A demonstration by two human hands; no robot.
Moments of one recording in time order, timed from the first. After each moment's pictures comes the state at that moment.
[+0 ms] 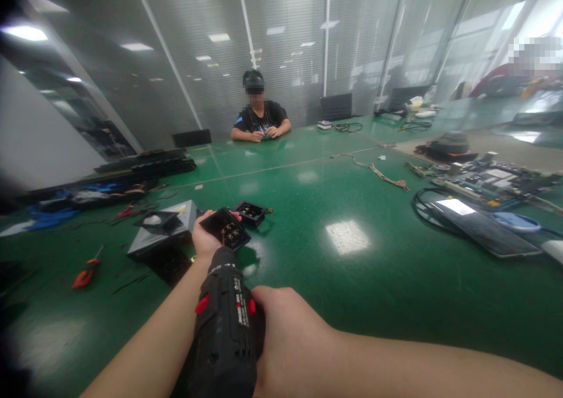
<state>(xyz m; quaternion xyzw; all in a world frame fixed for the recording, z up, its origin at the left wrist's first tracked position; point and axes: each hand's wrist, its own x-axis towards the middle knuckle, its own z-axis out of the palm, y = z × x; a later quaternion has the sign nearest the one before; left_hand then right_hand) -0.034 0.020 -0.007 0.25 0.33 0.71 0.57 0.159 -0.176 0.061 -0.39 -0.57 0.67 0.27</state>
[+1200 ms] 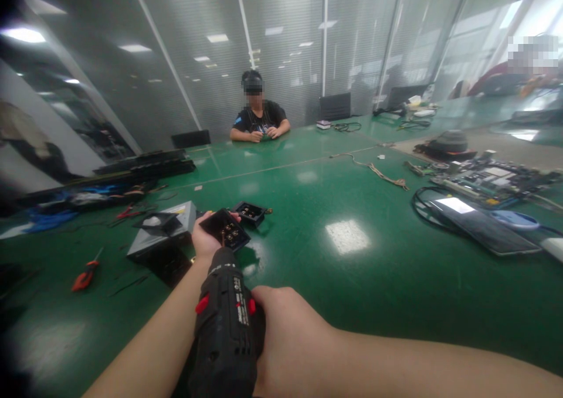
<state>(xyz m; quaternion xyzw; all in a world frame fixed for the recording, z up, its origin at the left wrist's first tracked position) -0.036 0.023 -0.010 0.25 0.33 0.71 0.57 0.160 -0.176 0.059 -0.38 -0.58 0.66 0.27</state>
